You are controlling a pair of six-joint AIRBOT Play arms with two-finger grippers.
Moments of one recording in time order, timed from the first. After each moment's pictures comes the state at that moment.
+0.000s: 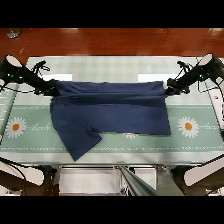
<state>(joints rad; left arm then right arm) 0.21 -1.76 1.48 1.09 -1.44 -1.31 -0.19 -1.83 1.56 -1.17 1.44 1.43</state>
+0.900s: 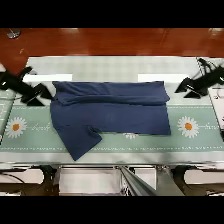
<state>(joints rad) 0.35 -1.52 1.24 1.14 -1.49 -1.42 -0.33 -1.50 1.29 -1.20 1.33 1.46</state>
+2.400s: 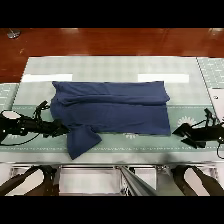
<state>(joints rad) 0.30 -1.14 0.47 0.81 -1.22 -1.12 -0.49 -0.91 0.42 -1.19 1.21 1.52</state>
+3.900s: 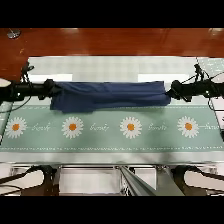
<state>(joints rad) 0.24 -1.38 0.98 0.63 -0.98 -1.17 -0.23 -1.43 1.05 -0.91 1.02 1.46</state>
